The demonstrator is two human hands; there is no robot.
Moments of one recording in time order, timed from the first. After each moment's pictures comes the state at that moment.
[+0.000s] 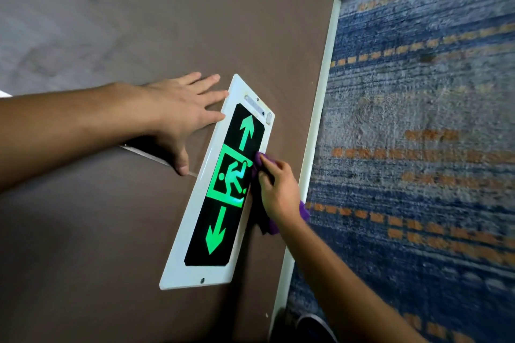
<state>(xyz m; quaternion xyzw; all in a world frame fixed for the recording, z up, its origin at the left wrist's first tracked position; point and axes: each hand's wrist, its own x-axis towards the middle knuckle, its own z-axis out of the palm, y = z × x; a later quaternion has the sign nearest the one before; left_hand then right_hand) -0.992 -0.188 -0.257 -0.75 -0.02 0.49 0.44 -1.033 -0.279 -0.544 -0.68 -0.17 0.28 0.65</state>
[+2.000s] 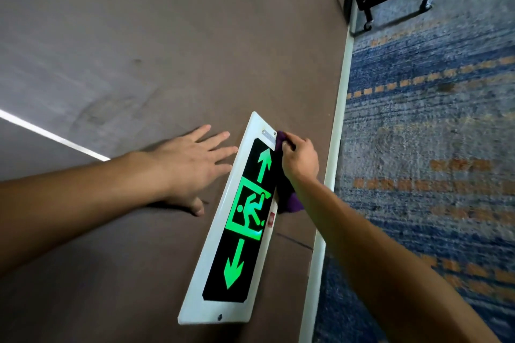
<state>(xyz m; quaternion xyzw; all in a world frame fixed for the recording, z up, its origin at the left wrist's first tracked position) -1.027 -0.209 -0.251 -0.76 -0.01 0.47 0.45 -0.922 -0.218 -0.503 -0.68 -0.10 0.26 0.68</state>
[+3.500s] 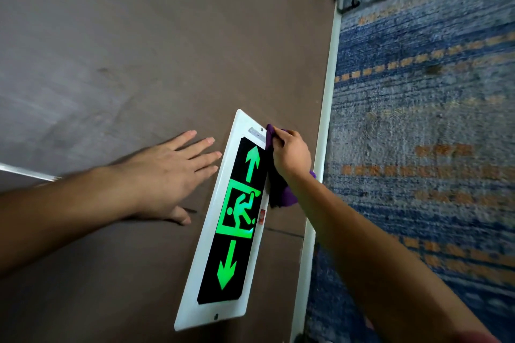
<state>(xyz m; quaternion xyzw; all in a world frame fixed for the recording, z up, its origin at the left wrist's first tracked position) -1.027 -0.190 -0.245 -0.75 0.04 0.49 0.44 -0.908 -0.220 -0.515 -0.73 -0.16 0.23 0.62</state>
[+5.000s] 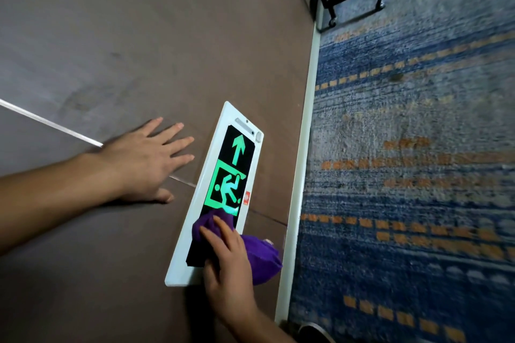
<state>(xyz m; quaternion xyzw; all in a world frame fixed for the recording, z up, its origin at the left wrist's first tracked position) -1.067 -0.222 -0.233 -0.74 -0.04 0.44 0.51 -1.171 -0.345 -0.481 -0.60 -0.29 0.28 0.69</state>
